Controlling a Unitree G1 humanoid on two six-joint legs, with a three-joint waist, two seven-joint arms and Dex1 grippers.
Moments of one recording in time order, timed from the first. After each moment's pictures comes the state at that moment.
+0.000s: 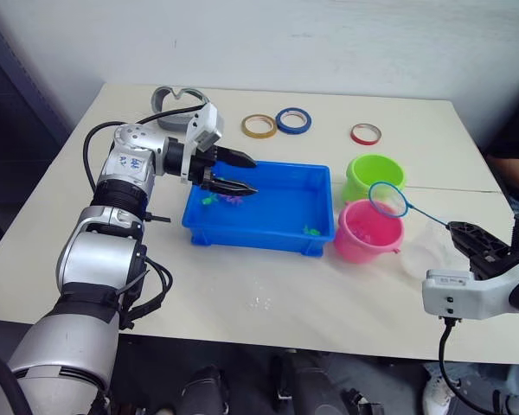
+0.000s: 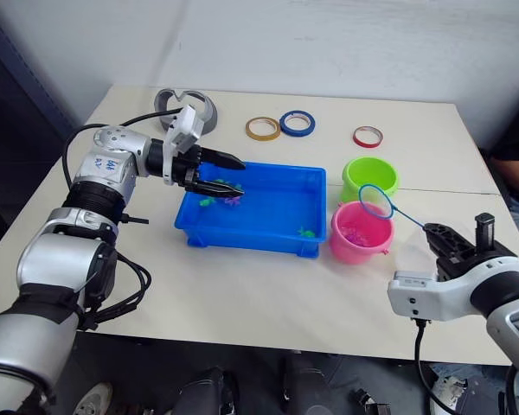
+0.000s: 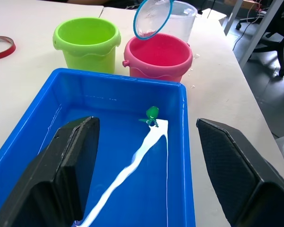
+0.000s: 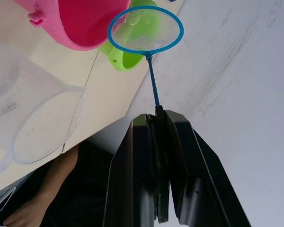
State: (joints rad) left arm -1.29 0.45 -0.09 1.11 -0.11 0.01 -1.47; right arm 0.35 -0.92 -0.57 -0.94 -0.79 0.05 0.90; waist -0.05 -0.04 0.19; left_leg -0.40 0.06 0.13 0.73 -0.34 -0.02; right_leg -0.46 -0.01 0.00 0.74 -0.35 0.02
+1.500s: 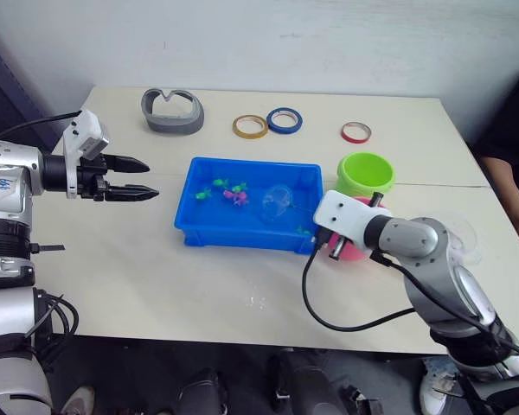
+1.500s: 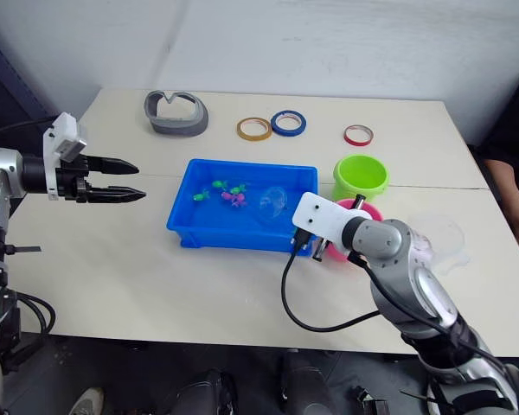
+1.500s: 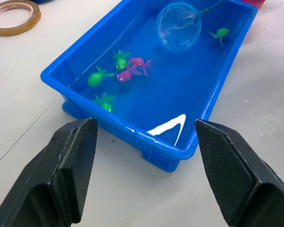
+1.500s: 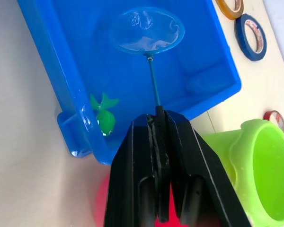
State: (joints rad) left arm -0.94 0.90 0.03 0.64 -0.13 0.31 -1.38; right arm -0.53 -0.62 0.33 -0.53 -0.36 0.90 0.84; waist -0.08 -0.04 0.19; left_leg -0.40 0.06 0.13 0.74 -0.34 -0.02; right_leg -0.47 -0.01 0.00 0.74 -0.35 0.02
